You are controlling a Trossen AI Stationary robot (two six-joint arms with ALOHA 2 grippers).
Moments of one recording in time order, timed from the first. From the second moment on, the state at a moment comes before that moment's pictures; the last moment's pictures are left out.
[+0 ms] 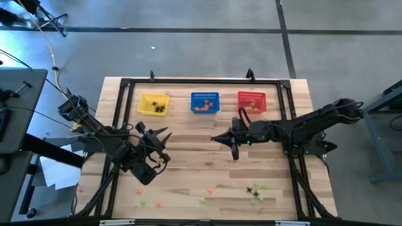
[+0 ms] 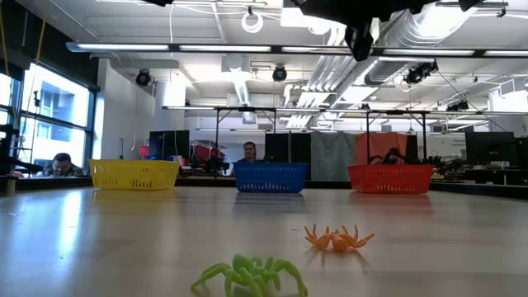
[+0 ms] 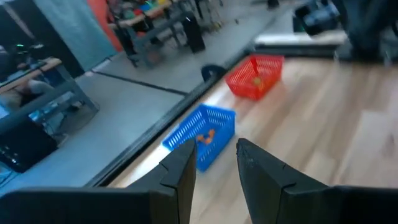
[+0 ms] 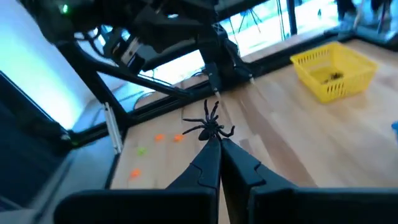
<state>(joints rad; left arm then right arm) -0.67 1.39 1.14 -1.01 -1.31 -0.95 0.22 1.27 0.74 0.31 0.19 0.43</state>
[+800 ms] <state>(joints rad) -0.49 1.51 1.14 -0.10 -0.89 -0.21 0.26 1.28 0.74 0.39 0.46 0.17</state>
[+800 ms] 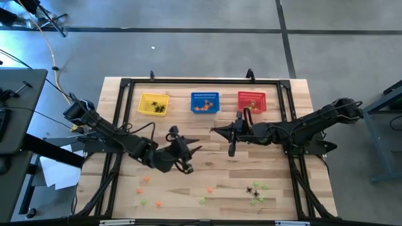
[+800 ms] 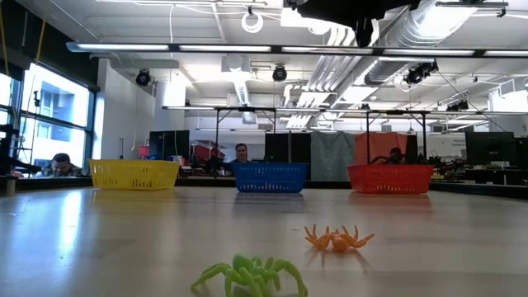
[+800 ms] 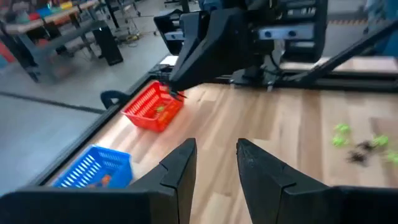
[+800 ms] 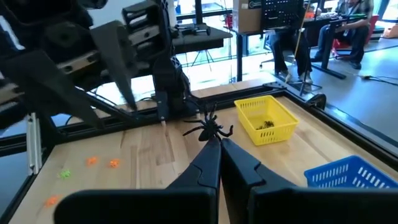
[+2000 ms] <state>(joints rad) -0.31 1.51 1.14 -0.11 -0.69 -0.13 0.20 1.31 0.74 0.32 0.49 -0.07</state>
